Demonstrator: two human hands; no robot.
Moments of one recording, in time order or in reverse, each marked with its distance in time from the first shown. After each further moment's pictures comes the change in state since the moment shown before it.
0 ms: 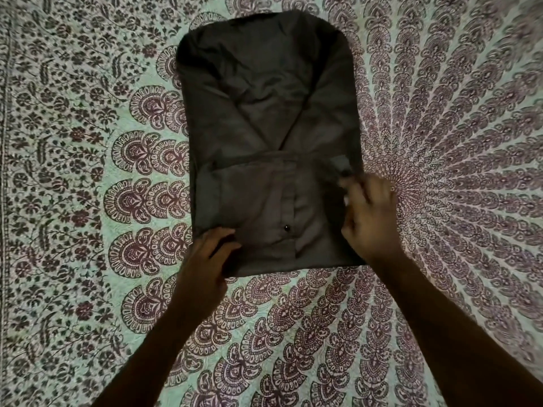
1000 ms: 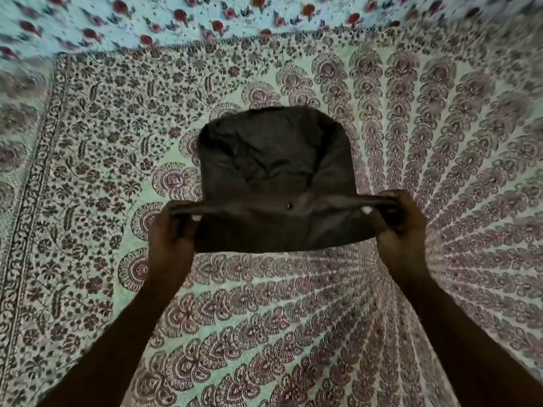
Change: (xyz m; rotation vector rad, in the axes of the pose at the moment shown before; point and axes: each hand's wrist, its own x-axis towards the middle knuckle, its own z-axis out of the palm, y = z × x) left_hand 0.136 -0.011 -0.111 -0.775 0.539 -0.254; right_hand 0.100 0.003 -0.064 0.960 0.233 0.213
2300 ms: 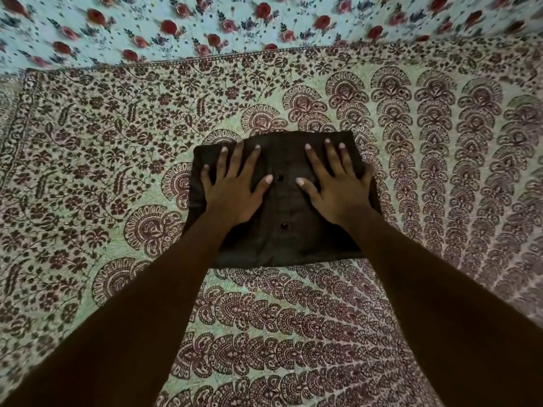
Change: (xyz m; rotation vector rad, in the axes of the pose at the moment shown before) left_hand 0.219 -0.060 0.146 0.995 -0.344 0.142; right_hand 0.210 0.095 0.142 -1.130 -0.386 -0.125
